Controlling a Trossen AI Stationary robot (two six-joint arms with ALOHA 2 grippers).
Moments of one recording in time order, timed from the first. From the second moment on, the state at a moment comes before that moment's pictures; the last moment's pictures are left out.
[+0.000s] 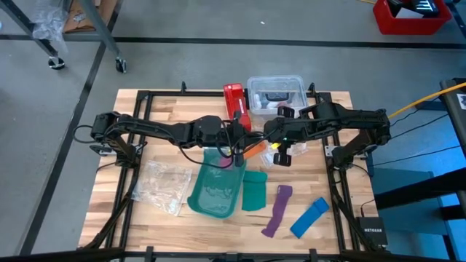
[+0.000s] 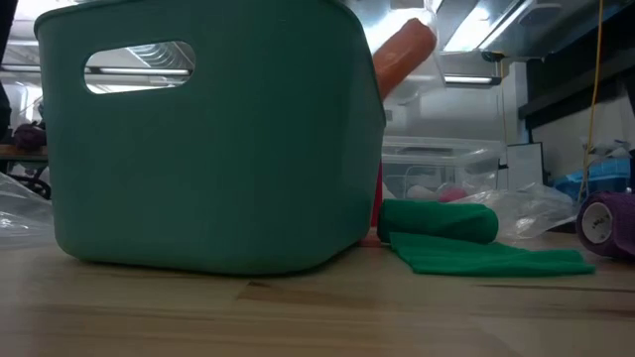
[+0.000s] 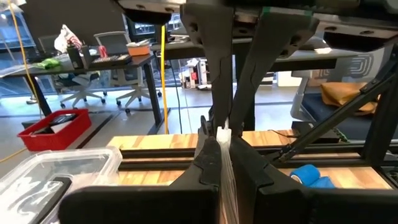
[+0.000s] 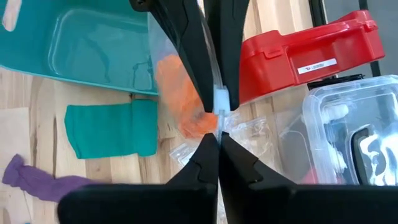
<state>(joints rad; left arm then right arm) -0.03 1.65 1.30 0.32 -0.12 0.08 0.16 1.59 1.95 -1.48 0.26 0.18</state>
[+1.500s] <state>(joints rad) -0.04 1.63 1.30 0.16 -0.12 0.05 0.16 1.58 2.08 -1.57 0.20 0.21</state>
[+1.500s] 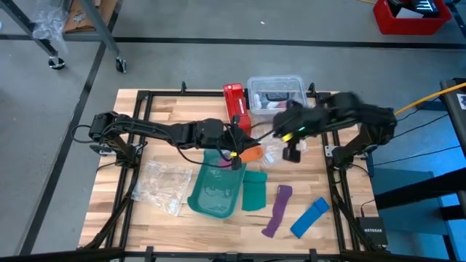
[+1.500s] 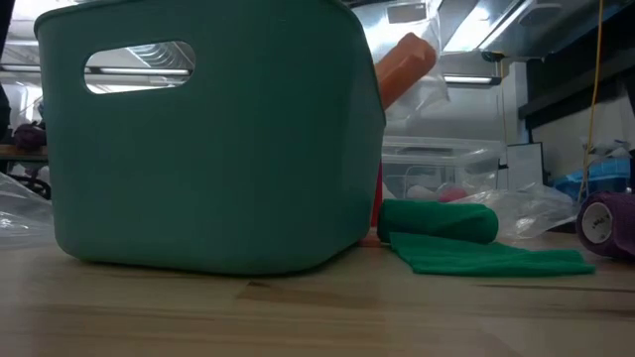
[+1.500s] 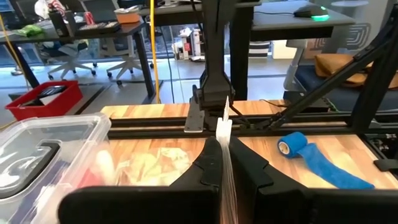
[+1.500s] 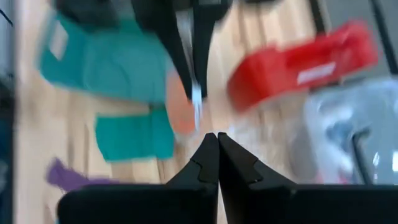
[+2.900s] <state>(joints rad) -0.04 1.63 1.30 0.18 -0.12 0.03 0.16 0.94 0.76 -0.11 0.25 0.24</state>
